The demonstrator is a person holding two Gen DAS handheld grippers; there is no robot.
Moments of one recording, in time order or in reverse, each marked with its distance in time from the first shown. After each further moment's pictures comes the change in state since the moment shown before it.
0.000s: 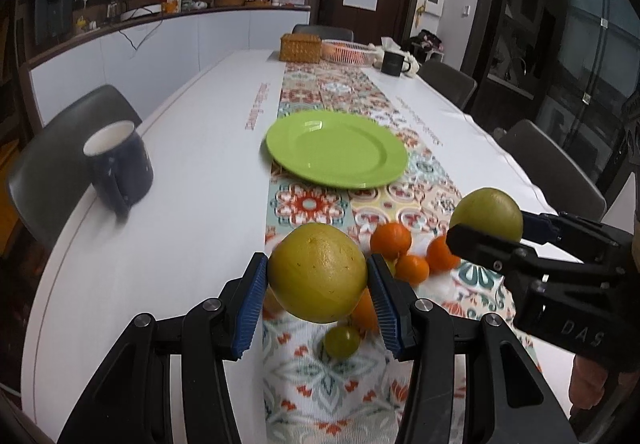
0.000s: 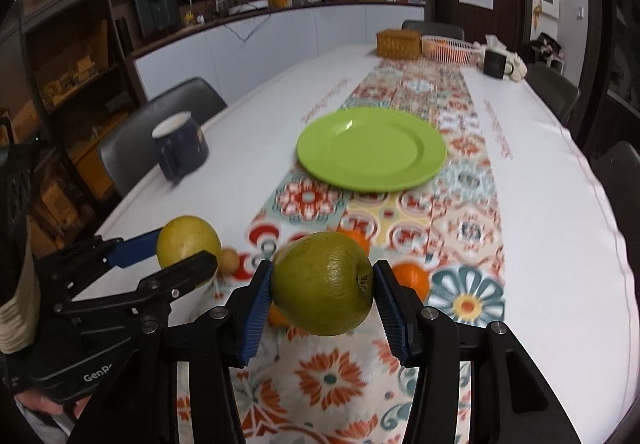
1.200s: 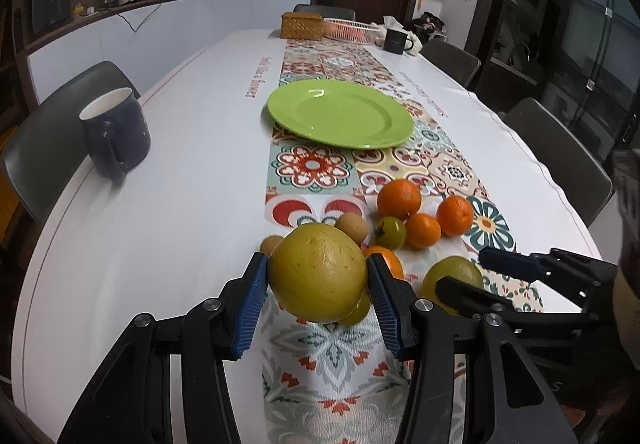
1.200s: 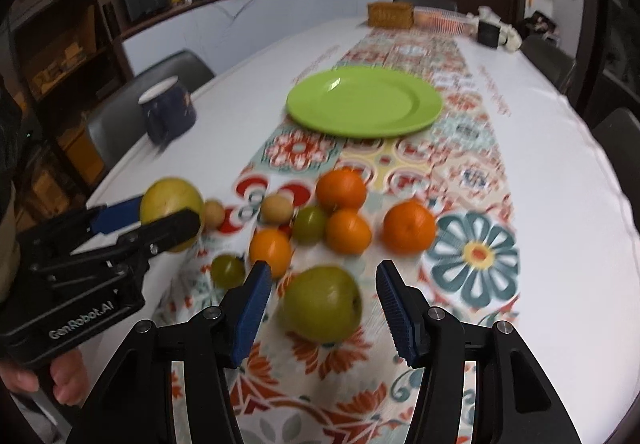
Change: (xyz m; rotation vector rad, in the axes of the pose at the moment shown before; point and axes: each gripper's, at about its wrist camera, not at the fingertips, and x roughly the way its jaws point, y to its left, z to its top) left arm 0.015 0.002 -0.034 0.003 0.079 0.003; right arm 0.028 -0.002 -0.050 0.042 0.140 0.000
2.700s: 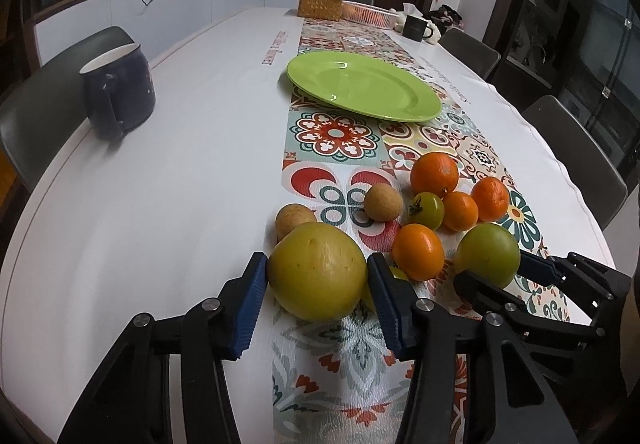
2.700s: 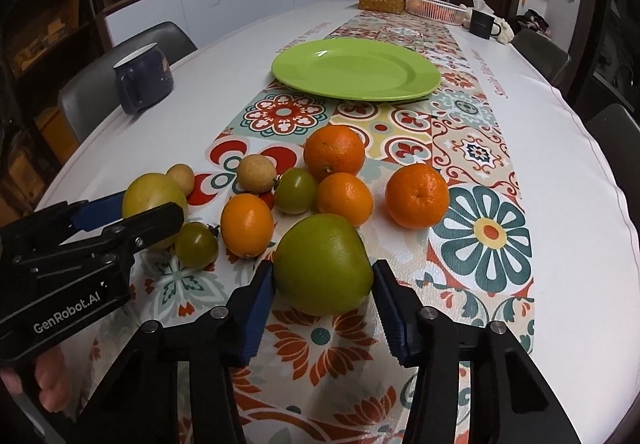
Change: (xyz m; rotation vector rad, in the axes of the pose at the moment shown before) left arm 0.032 0.017 -0.014 -0.054 0.045 0.016; right arm 0.026 0.011 -0.014 -0.038 0.005 -0.117
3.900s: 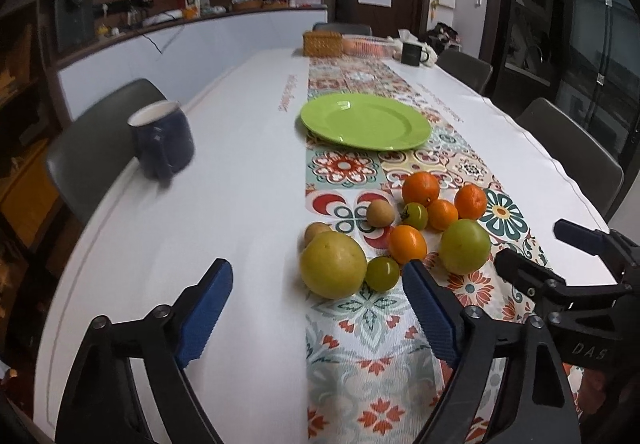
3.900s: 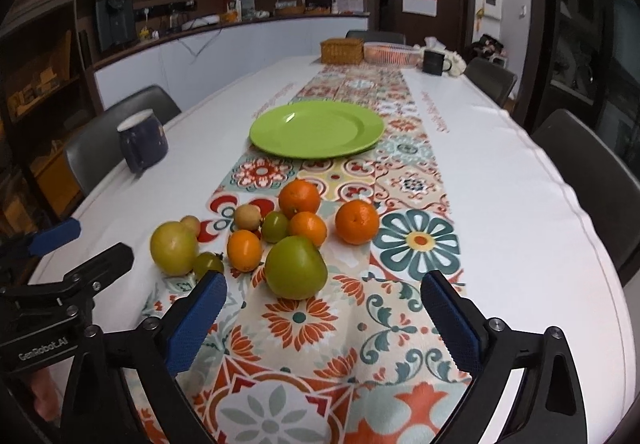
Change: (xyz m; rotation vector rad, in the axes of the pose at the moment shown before) left arm -0.062 -0.009 -0.013 0.072 -0.117 0.080; right arm -0.066 -0.015 -0.012 0.095 -0.168 -0.062
